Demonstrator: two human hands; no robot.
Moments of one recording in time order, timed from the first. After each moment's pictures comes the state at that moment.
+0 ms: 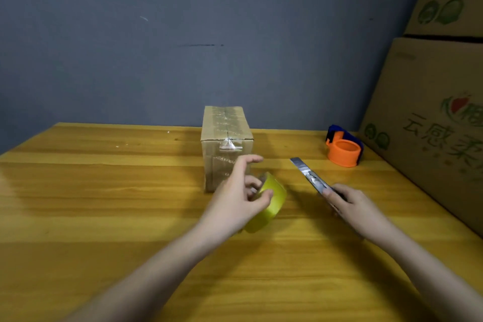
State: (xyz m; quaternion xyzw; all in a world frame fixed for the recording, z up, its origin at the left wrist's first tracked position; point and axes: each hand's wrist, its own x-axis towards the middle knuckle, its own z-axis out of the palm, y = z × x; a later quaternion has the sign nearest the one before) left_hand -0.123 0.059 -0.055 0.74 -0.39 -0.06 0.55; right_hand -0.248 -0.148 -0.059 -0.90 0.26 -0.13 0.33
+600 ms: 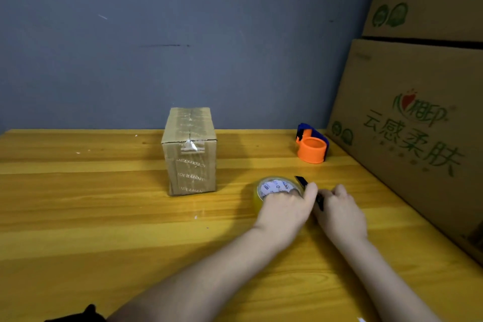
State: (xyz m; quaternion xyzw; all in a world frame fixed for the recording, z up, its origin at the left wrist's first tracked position) left_hand -0.187 -0.072 -0.086 0.79 -0.51 0.31 0.09; right_hand -0.264 -0.177 -0.095 -0.90 0.42 -0.14 0.02
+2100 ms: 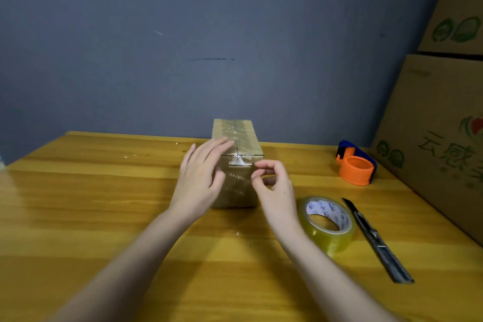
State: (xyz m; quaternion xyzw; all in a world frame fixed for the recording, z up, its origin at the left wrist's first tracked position) left_hand -0.035 0.084 -0.053 0.81 -0.40 0.24 0.35; right_hand -0.127 -0.041 -0.060 -0.76 0.15 -0.37 0.52
